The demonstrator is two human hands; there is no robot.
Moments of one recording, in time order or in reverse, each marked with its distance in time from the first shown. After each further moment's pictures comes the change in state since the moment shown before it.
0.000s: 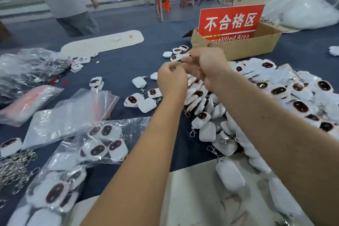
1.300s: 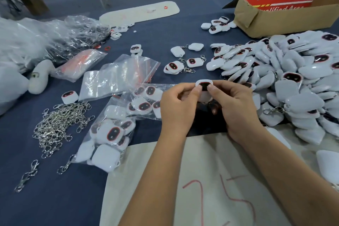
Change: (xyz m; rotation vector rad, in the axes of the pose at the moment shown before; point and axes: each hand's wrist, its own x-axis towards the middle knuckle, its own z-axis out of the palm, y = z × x) left_hand -0.102 -0.054 -0.141 0.160 -0.018 0.128; right_hand -0.134 0.125 0.003 -0.144 -0.208 -0.216
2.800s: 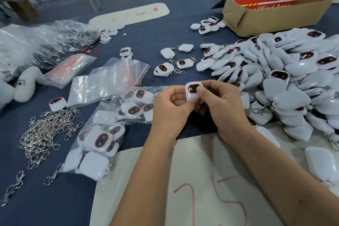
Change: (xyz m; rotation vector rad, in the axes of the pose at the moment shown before) left_hand -0.003 -0.004 -0.001 -0.216 -0.191 -0.096; right_hand 0.000 0.000 0.000 -0.021 0.016 0.009
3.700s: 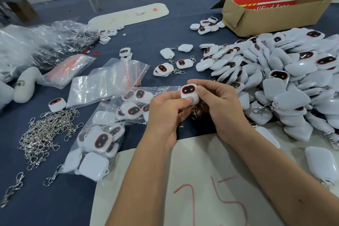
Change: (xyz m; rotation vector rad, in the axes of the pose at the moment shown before) left_hand 0.001 0.007 -0.003 -0.274 0.032 -0.266; right_hand 0.000 0.001 0.002 0.109 -0.044 0.048
